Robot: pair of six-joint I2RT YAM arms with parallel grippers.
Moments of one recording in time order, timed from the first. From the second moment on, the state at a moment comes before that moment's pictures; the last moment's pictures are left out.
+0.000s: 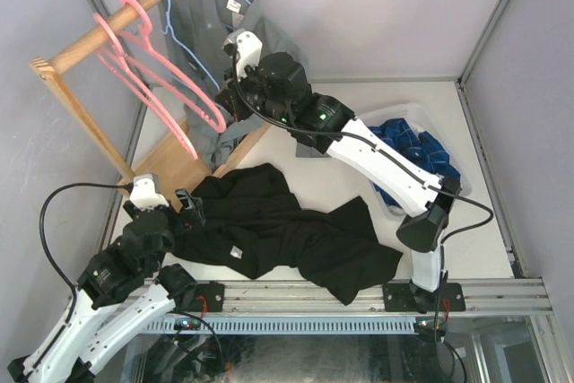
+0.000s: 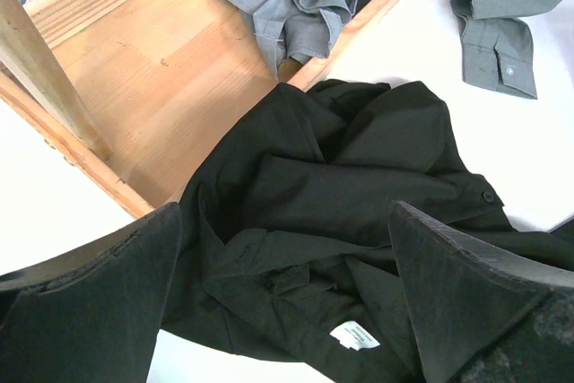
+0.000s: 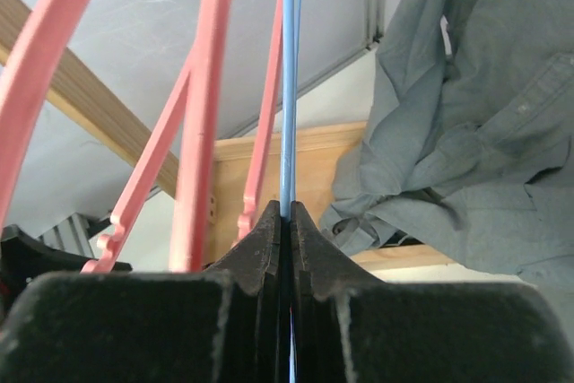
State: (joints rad) left arm -0.71 0.30 0.72 -0.90 -0.68 -0.56; right arm 0.95 1.89 2.17 -0.43 -0.03 0.17
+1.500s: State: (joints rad) left arm -0.69 0.34 0.72 -0.89 -0.67 -0.55; right arm 0.96 1.81 2.00 -0.34 0.08 0.08
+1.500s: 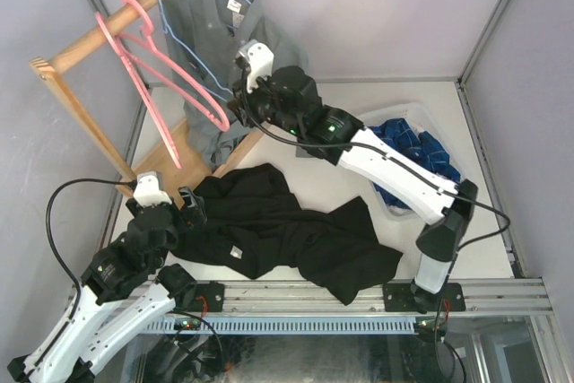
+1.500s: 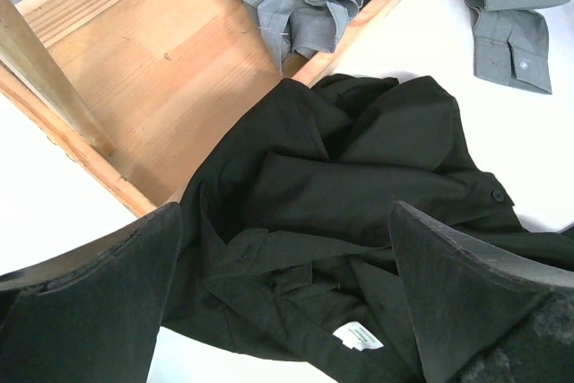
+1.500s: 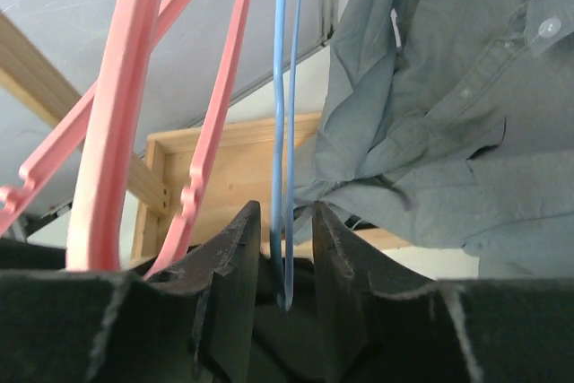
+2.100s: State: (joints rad) left arm -0.67 0.34 0.72 -0.89 -0.65 -0.54; right arm 0.93 1.35 0.98 0.00 0.06 0.24
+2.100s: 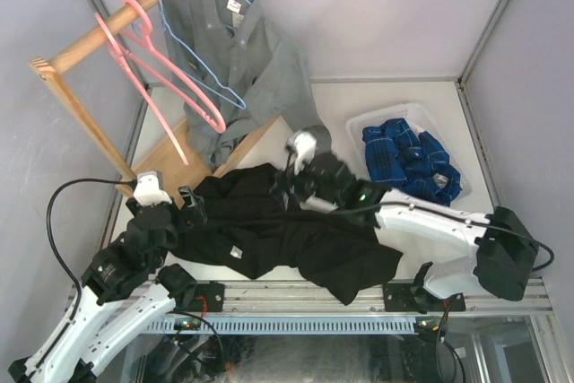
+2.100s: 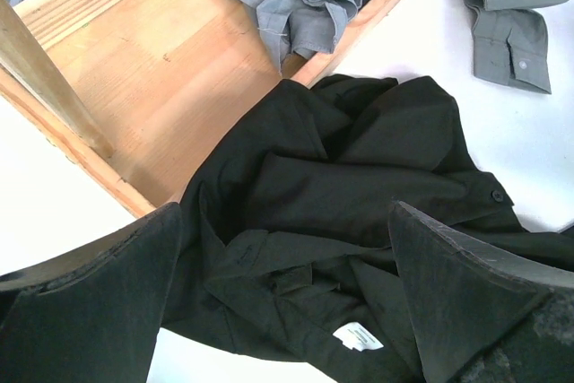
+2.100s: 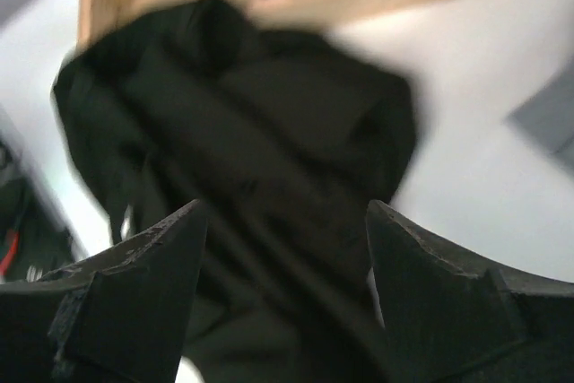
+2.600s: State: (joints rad) left arm -0.66 0.34 0.72 -0.88 -0.65 -0.54; right arm 1.29 1.60 0.88 0.20 0.07 0.03
